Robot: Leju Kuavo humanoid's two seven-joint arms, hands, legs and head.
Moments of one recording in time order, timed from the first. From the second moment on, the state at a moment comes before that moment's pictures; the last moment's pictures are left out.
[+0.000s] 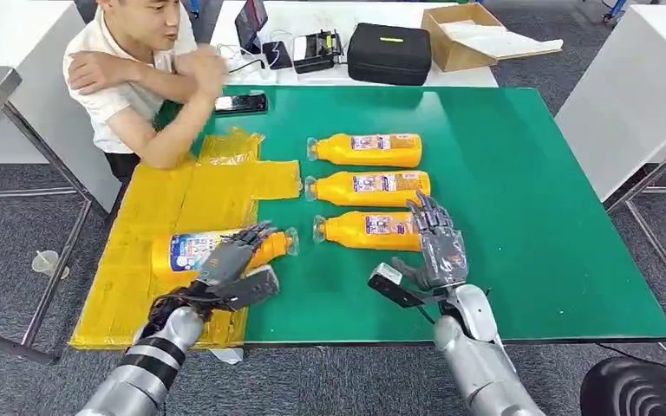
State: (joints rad) left arm -0.44 -0.16 -0.28 -0.83 -0.89 0.01 -0.39; right arm -0.30 -0.03 0.16 -0.91 1.14 -0.48 -0.46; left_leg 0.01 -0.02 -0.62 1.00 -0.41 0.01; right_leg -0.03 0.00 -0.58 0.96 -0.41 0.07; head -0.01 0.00
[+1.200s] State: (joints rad) left arm -0.27 -0.18 -0.48 -1.29 -0.75 0.06 -0.40; right arm -0.51 -0.23 0.21 -0.52 1.16 -0.08 -0.39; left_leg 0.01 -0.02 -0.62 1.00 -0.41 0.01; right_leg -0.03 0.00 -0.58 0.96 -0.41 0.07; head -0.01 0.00
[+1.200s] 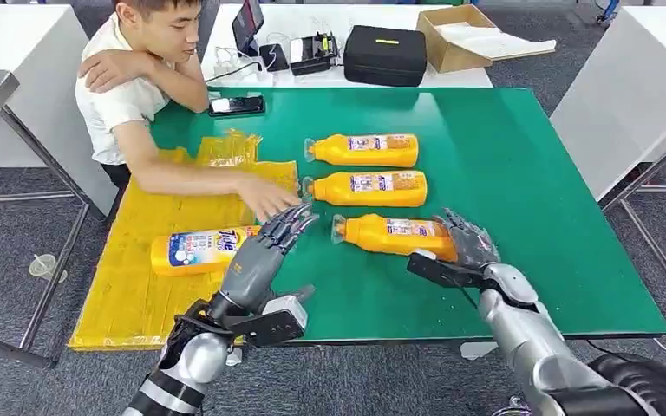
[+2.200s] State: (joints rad) left arm -0.26 -0.32 -0.32 -1.07 0.23 -0.27 -0.30; right arm -0.25 -0.02 0.18 -0.98 0.54 0.13 -0.69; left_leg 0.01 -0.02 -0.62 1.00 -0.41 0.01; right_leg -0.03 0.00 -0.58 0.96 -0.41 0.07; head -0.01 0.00
